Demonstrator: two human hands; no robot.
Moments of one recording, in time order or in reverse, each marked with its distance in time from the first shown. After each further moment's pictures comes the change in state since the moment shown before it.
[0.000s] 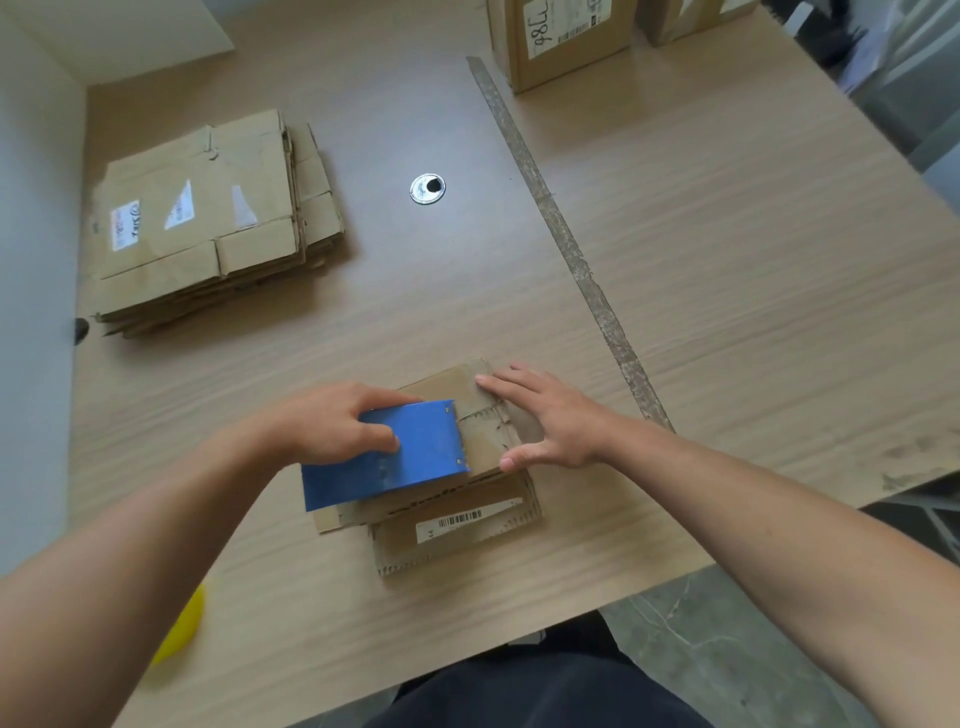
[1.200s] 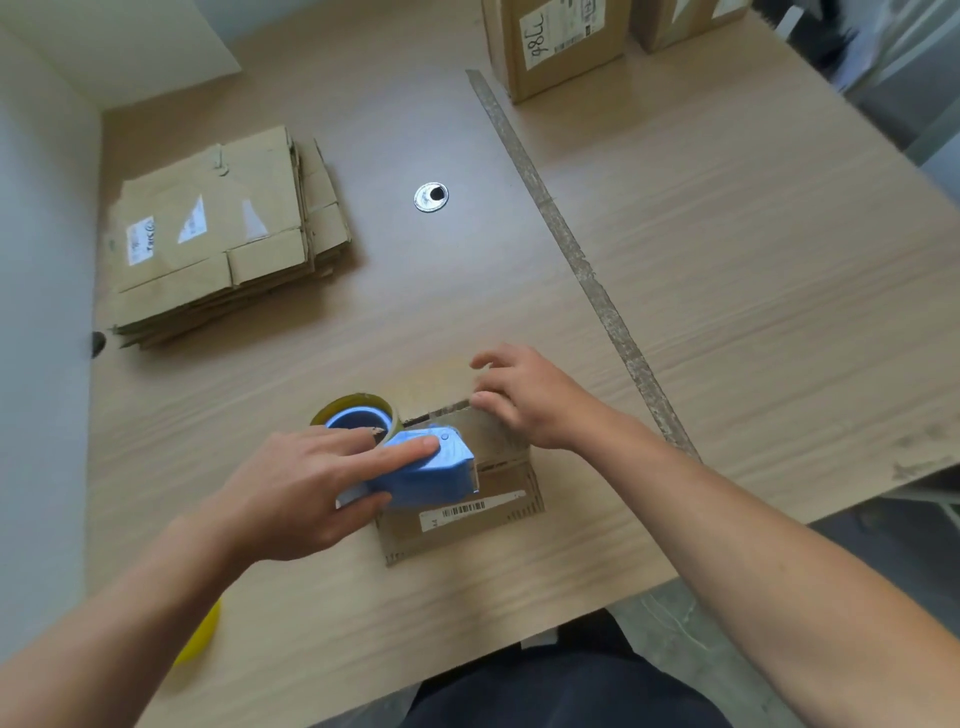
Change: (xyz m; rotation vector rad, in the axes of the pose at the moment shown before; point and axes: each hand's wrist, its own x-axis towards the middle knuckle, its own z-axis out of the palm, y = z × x) left_hand -0.049 -0.037 0.047 0.540 0.579 0.570; right_hand 0.016 -0.060 -0.014 -0.012 0.282 -0.005
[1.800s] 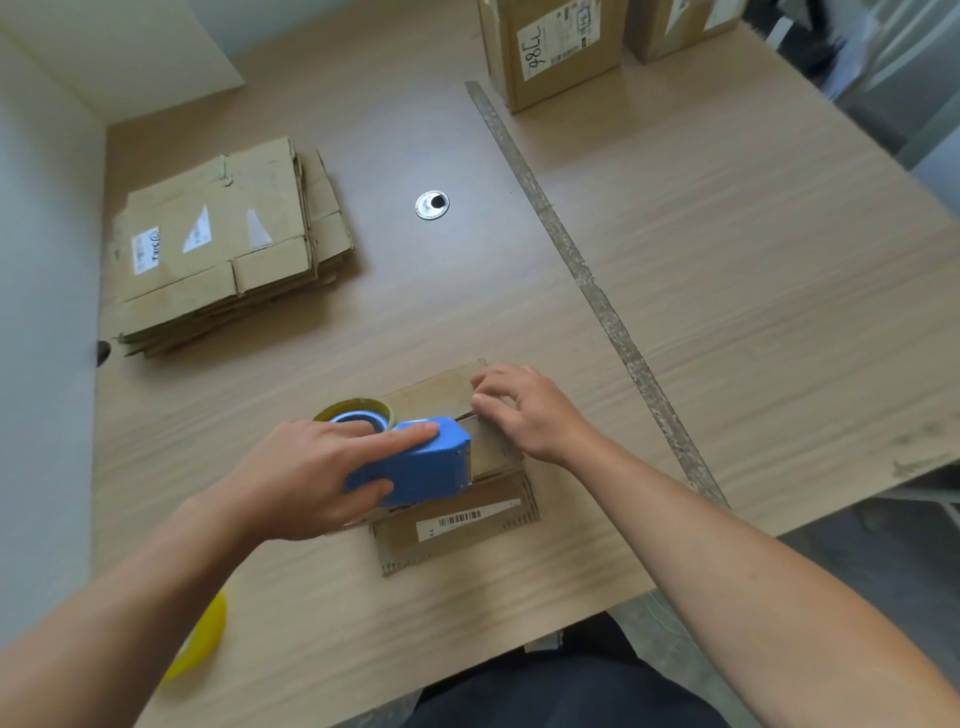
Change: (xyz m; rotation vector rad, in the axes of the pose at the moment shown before) left_hand 0.009 -0.012 -0.003 0.011 -0.098 -0.083; right_hand -0.005 -0.006 0.019 0.272 0.124 0.149
